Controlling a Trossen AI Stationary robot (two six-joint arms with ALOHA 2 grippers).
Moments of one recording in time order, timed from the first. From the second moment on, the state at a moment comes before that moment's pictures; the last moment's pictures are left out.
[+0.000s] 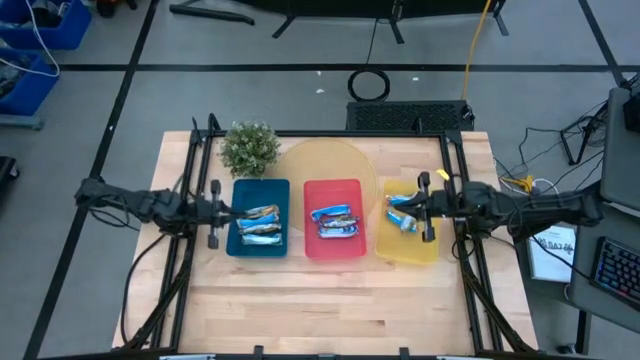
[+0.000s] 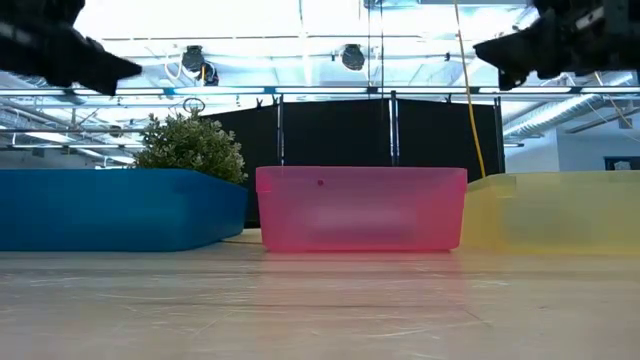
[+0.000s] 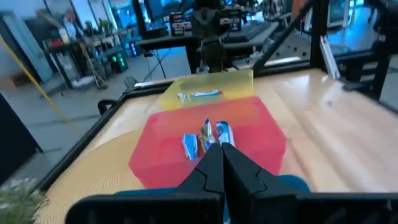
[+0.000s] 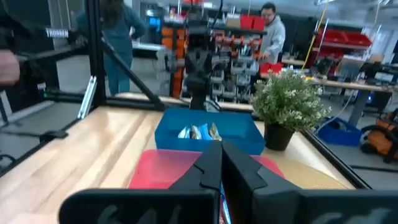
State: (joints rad) left arm -0.28 0.16 0.22 -0.19 -0.31 0.12; right arm -0.01 0.42 0.20 0.22 -0.03 -0.09
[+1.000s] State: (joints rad) left arm -0.09 0.10 0.01 0.03 -0.08 0.20; right arm -0.02 0.21 0.02 0.26 0.10 -0.10
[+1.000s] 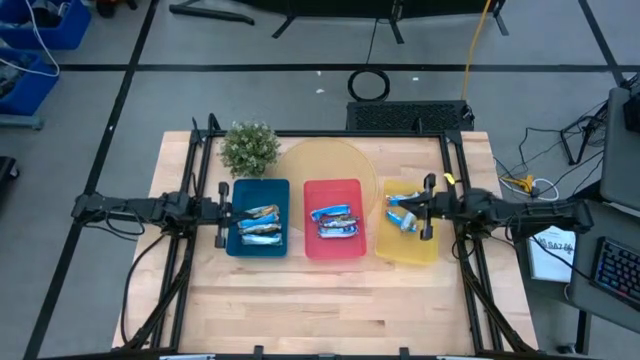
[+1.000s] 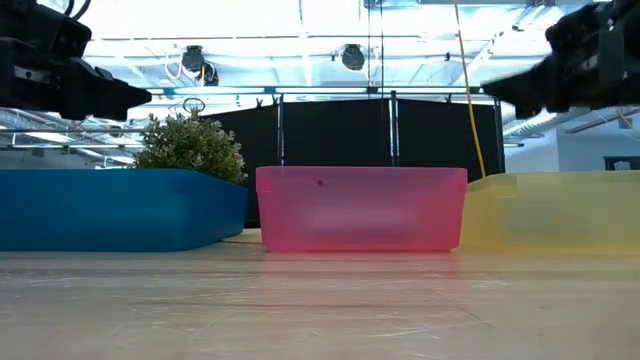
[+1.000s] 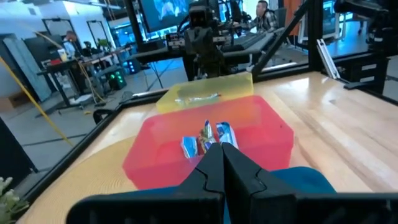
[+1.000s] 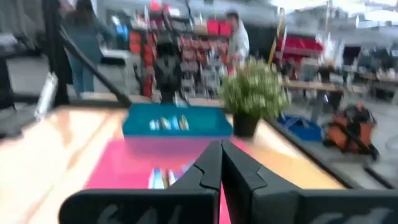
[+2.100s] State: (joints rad) left arm -0.09 0.18 0.01 0.13 -0.03 0.21; right arm -0.02 0.21 0.02 0.13 0.16 -0.06
